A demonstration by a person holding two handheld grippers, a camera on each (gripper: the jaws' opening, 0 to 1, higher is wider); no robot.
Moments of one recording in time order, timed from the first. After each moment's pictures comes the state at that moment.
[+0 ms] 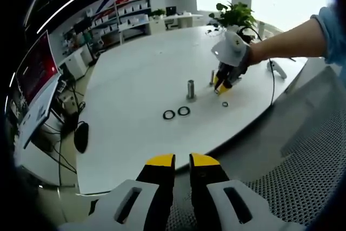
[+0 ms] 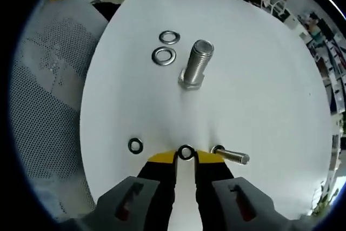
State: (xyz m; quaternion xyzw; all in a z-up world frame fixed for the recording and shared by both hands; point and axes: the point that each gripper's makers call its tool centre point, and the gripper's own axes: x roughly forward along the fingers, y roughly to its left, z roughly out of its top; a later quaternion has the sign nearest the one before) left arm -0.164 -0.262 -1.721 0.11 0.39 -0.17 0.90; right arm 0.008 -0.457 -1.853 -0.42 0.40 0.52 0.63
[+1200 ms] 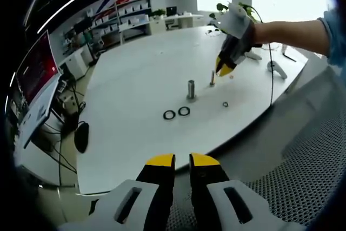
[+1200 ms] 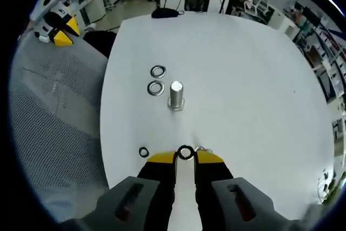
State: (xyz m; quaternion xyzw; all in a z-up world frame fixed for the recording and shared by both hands) left arm -0.164 -0.261 -1.721 0.11 0.39 -0.17 0.90; right arm 0.019 -0.453 -1.782 -0.38 0.39 0.52 0.66
